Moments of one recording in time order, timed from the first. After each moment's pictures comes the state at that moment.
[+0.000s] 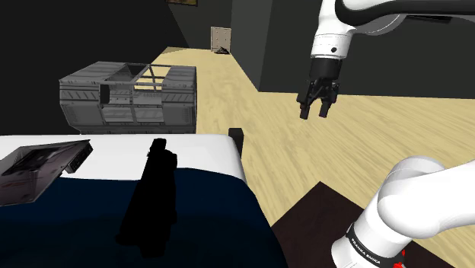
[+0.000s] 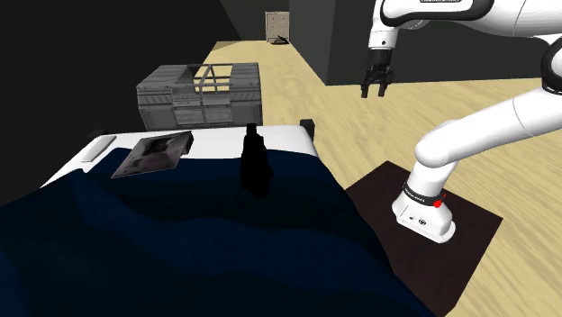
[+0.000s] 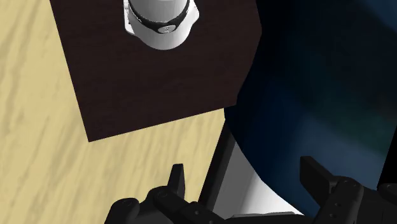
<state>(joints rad) 0.00 -0.75 -0.06 -2.38 0.11 1.46 0.12</state>
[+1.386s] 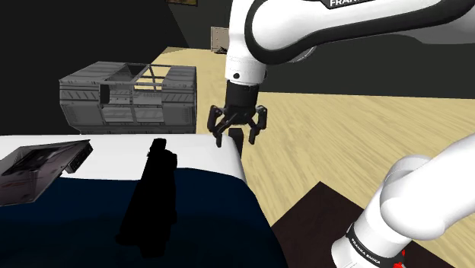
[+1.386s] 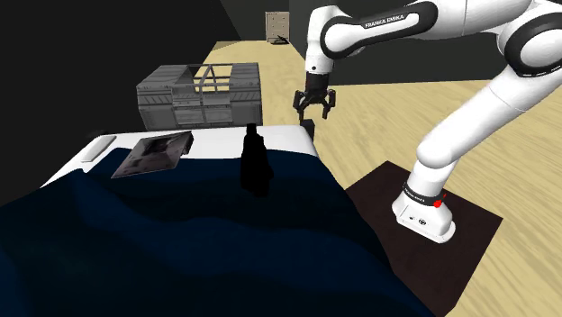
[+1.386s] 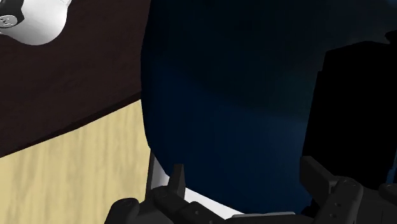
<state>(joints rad) 0.06 -0.42 0.39 -2.27 0.29 1.84 0.70</state>
